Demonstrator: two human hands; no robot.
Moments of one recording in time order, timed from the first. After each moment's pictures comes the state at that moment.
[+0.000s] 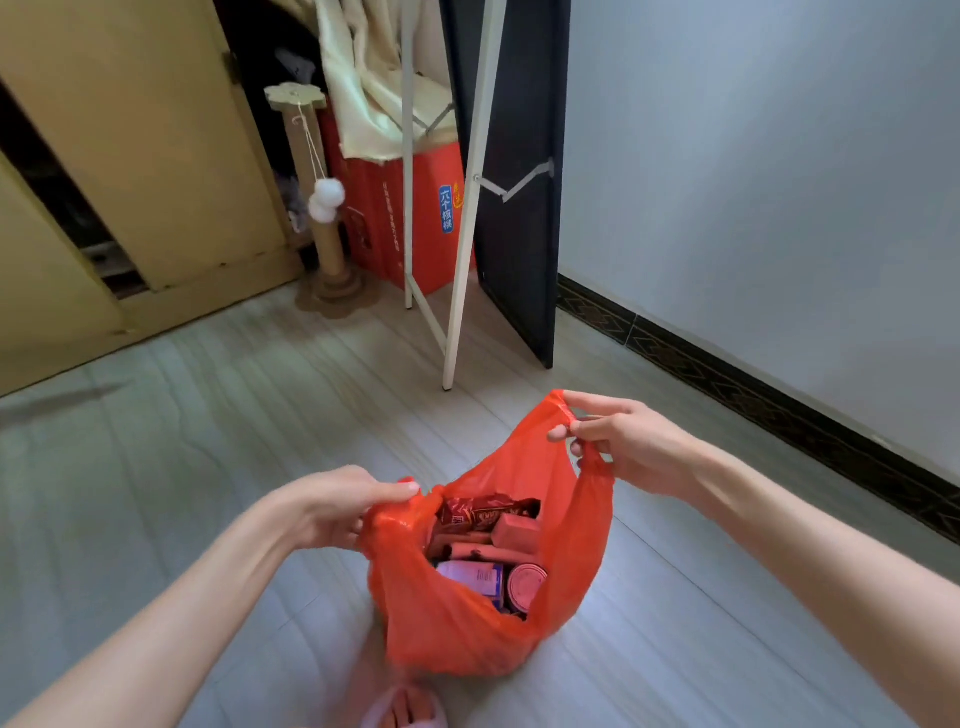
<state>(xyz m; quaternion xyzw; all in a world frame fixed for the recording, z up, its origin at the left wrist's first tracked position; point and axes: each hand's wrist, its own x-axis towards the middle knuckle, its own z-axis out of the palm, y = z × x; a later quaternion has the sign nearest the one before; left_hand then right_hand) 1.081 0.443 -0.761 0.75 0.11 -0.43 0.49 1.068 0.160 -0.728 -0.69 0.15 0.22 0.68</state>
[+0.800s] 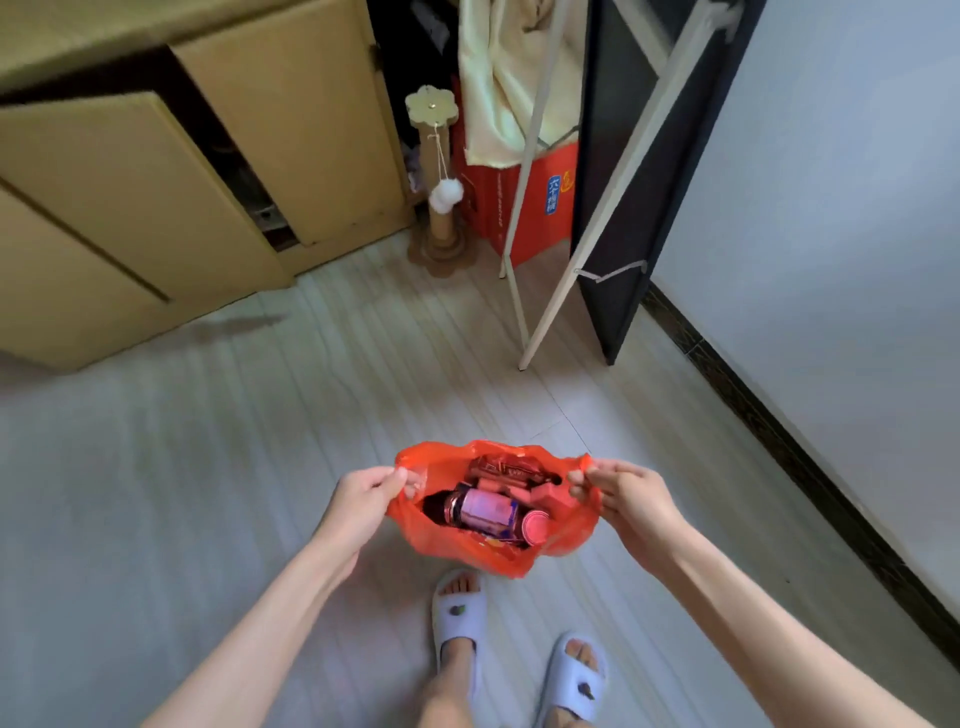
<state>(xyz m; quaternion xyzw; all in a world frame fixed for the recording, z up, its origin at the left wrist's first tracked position) 1.061 0.483 -0.490 0.74 0.30 -0.17 0.58 1.095 0.227 -0.472 -0.60 0.34 0.27 0.67</state>
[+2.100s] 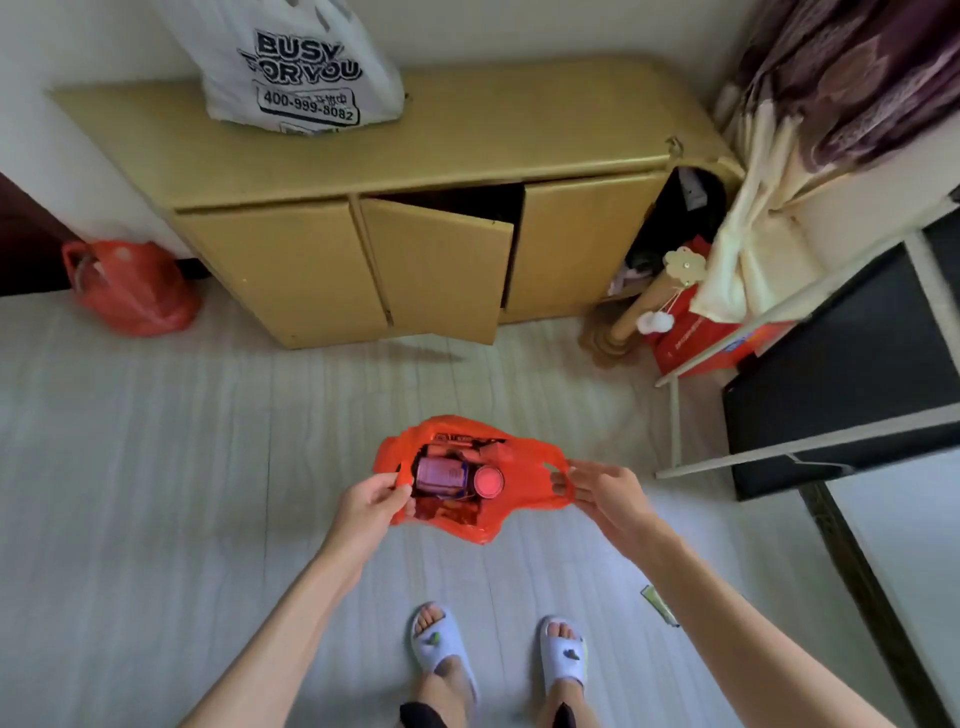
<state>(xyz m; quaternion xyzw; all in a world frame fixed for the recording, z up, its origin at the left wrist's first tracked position) 1.025 0.843 -0.303 0.65 0.39 -0.04 0.65 1.157 0.622 -0.300 -0.68 0.17 0.37 0.61</state>
